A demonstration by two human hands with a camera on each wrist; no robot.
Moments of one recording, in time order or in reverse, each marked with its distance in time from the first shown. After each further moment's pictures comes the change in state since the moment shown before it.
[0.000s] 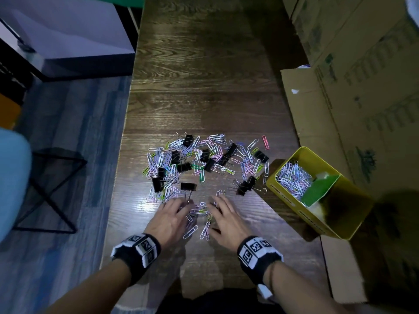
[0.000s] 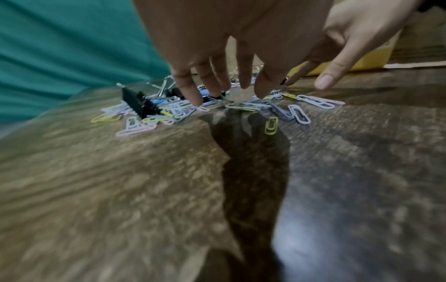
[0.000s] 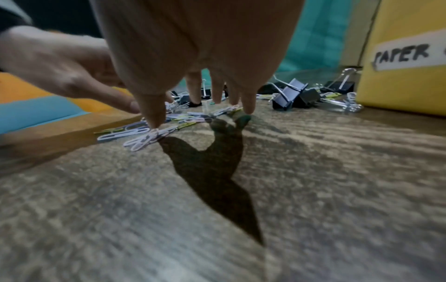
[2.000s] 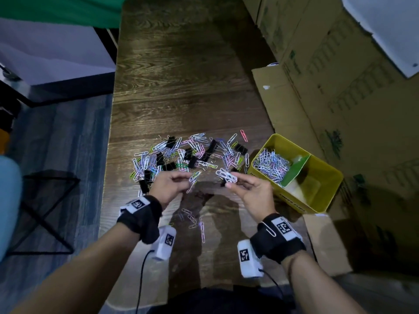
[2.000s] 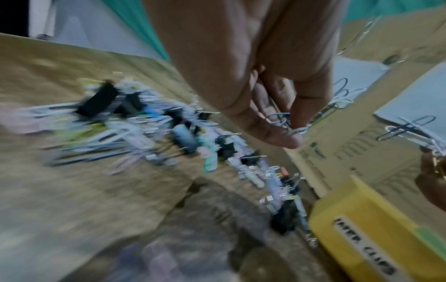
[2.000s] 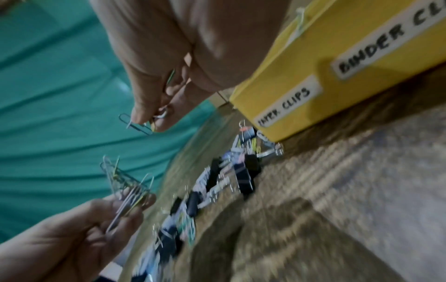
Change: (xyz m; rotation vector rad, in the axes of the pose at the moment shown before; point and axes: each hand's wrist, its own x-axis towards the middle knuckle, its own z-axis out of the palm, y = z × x) left_hand 0.071 0.043 -0.068 -1.195 0.087 -0.597; right_hand -0.054 0.023 -0.075 1.318 0.667 0.374
